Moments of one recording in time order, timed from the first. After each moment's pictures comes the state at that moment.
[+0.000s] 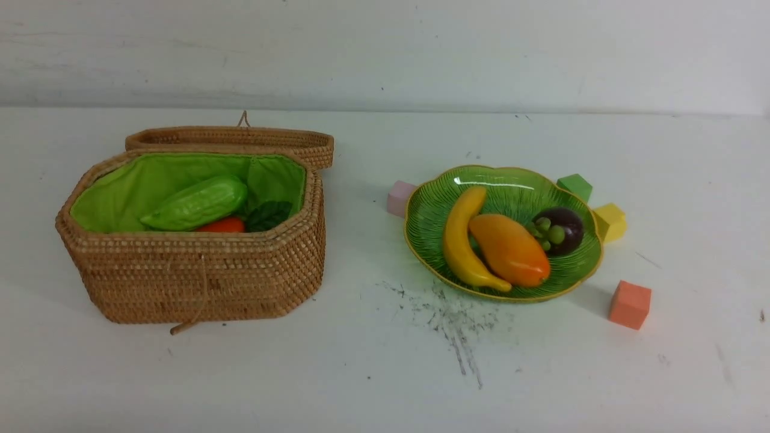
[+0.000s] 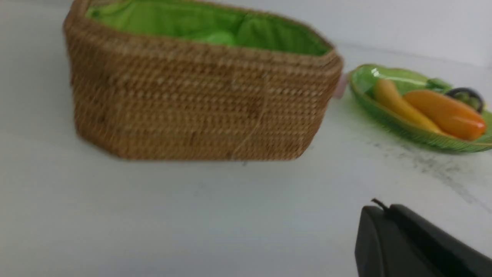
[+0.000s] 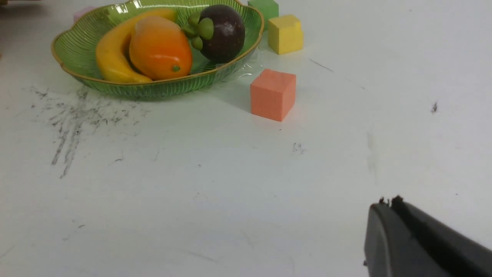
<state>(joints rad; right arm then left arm) 0.09 -0.01 0.02 -0.09 0.36 0.13 -0.21 -0.01 0.02 -0.17 0.27 -0.13</state>
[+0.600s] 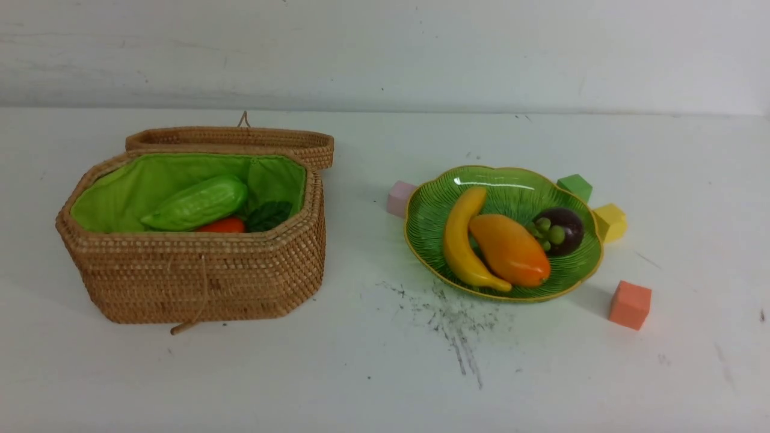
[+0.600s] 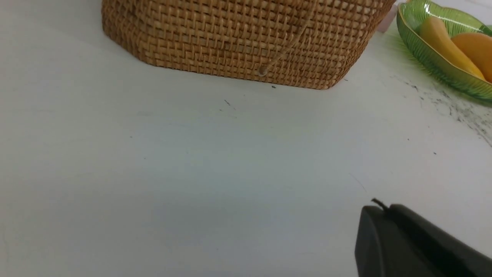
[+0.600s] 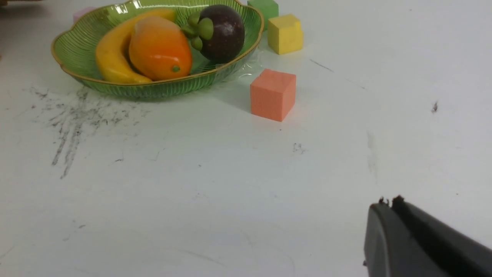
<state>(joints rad) 0.09 -0.01 0.02 -0.09 0.36 0.13 -0.16 -0.01 0.03 -0.22 0.39 -0.13</state>
